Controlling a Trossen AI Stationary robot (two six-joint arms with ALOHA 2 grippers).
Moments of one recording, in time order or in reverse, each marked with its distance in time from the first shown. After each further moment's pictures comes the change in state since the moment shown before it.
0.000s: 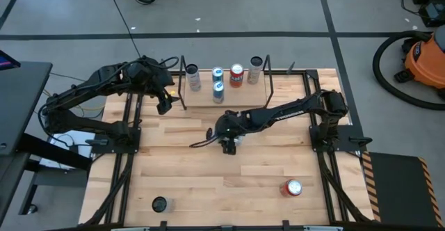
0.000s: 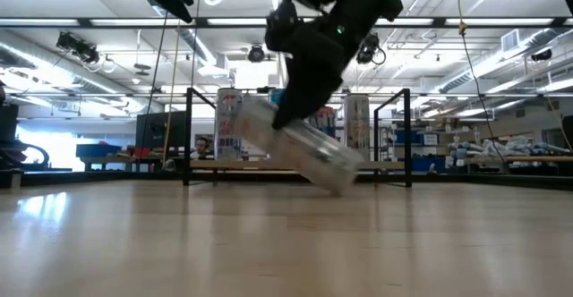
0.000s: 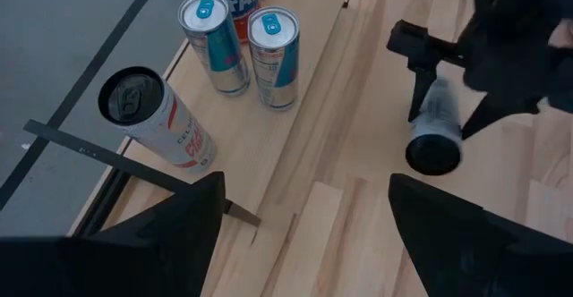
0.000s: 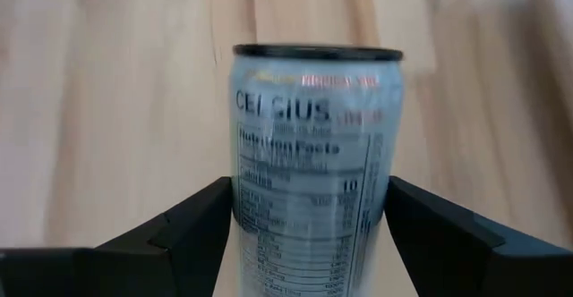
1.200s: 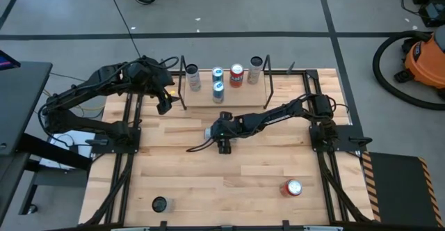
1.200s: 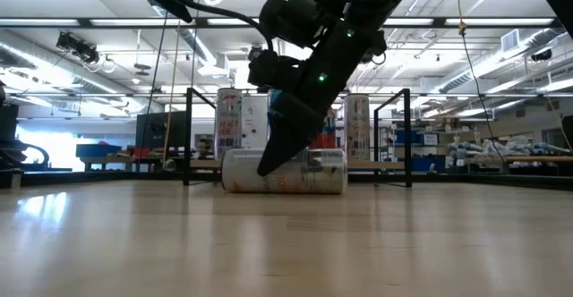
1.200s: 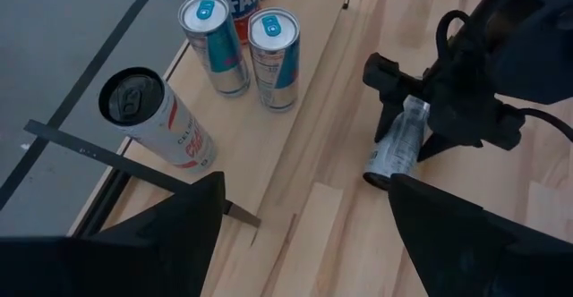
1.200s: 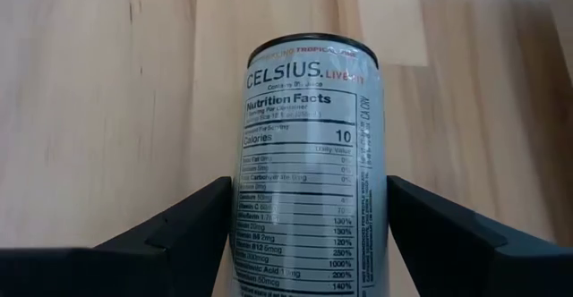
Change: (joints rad) left arm 0.000 0.000 0.000 0.002 0.000 -0.002; right arm -0.010 0.159 0.005 0.115 0.123 -0.118
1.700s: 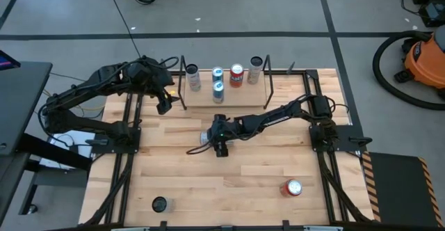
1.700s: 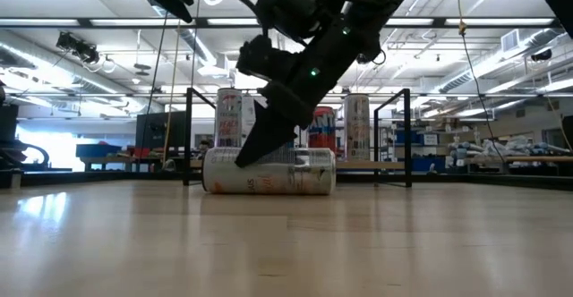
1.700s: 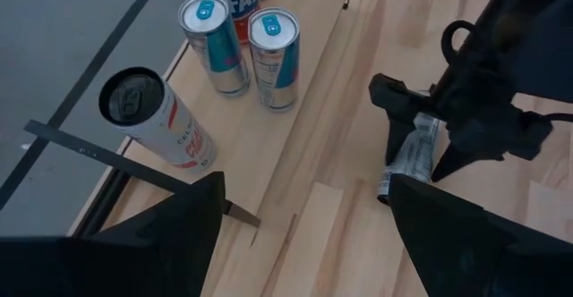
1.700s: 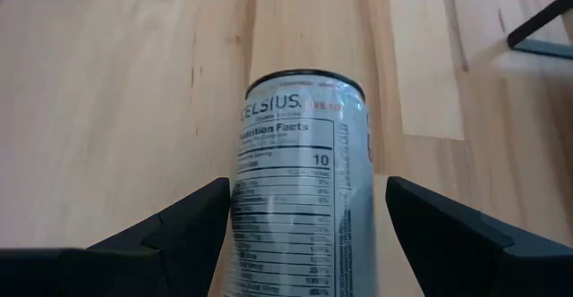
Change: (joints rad) left arm 0.000 0.000 0.000 0.000 0.000 0.000; right arm 0.010 0.008 -0.004 0.157 -0.066 -0.077
